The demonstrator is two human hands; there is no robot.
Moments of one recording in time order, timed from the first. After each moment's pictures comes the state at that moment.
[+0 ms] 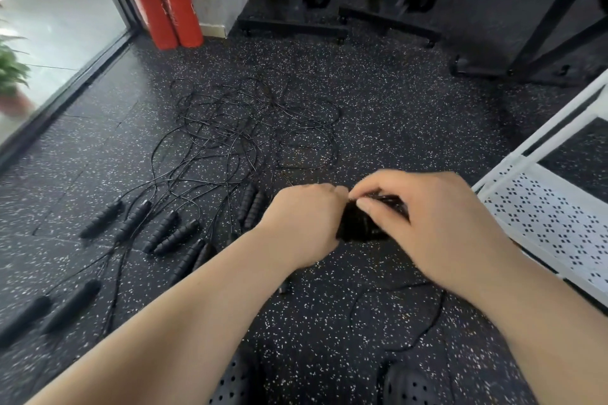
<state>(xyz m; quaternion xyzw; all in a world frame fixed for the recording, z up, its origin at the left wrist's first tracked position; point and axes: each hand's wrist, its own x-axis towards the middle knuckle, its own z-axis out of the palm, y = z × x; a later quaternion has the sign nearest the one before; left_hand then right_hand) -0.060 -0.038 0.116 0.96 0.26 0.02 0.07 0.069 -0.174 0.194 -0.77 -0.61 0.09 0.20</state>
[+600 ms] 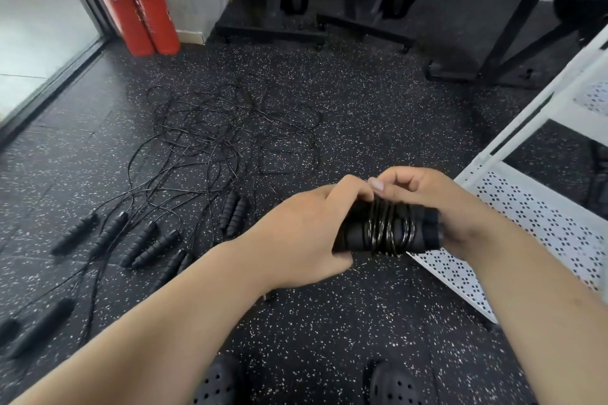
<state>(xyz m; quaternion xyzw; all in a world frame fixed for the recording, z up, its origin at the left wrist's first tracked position) -0.064 -0.060 0.151 0.94 0.14 0.07 0.30 0.135 -0.172 0.166 -0.66 -0.33 0.50 0.45</state>
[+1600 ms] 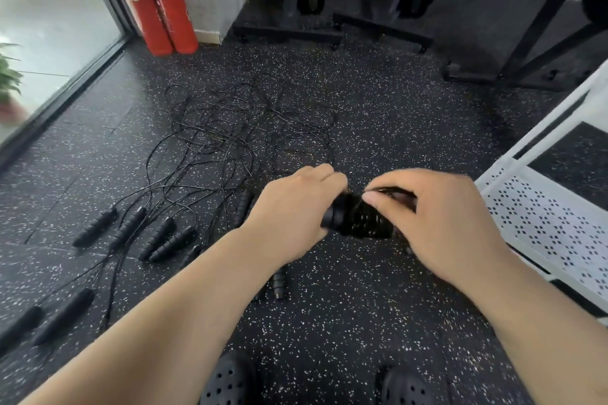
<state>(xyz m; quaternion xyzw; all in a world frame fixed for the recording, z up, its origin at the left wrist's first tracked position) -0.068 -0.027 0.130 0.96 0.22 0.10 0.10 0.085 -0.174 0.179 -0.80 -0.54 0.06 0.26</state>
